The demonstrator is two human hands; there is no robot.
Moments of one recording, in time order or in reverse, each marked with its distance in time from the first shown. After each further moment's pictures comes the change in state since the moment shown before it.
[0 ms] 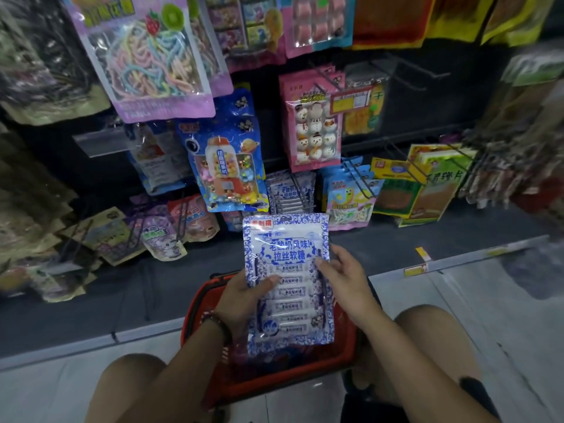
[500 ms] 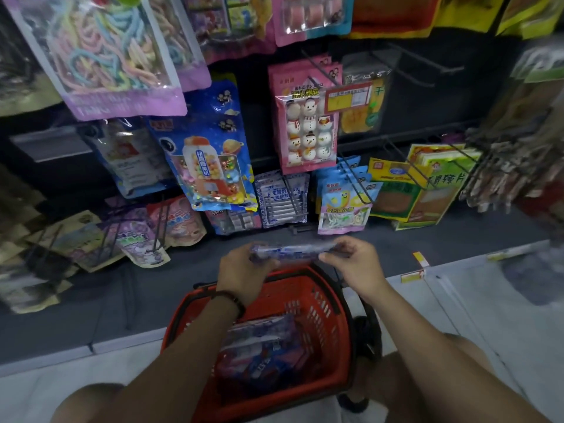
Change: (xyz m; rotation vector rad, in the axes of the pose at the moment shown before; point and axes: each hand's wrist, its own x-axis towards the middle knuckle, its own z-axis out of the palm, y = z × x) left_hand 0.086 0.030 0.025 0.608 0.245 0.079; right_hand 0.080 -0.007 -0.050 -0.182 0.080 -0.080
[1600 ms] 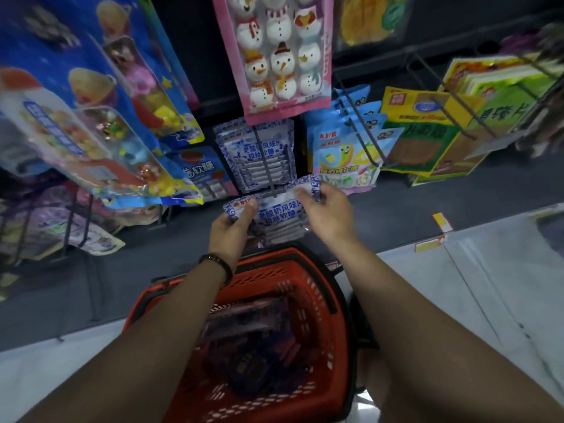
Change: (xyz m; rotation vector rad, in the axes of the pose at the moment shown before) left_hand 0.139 -0.031 0.108 -0.592 -0.030 -0.389; right_hand 0.148 0.079 0.042 -0.143 0.076 0.249
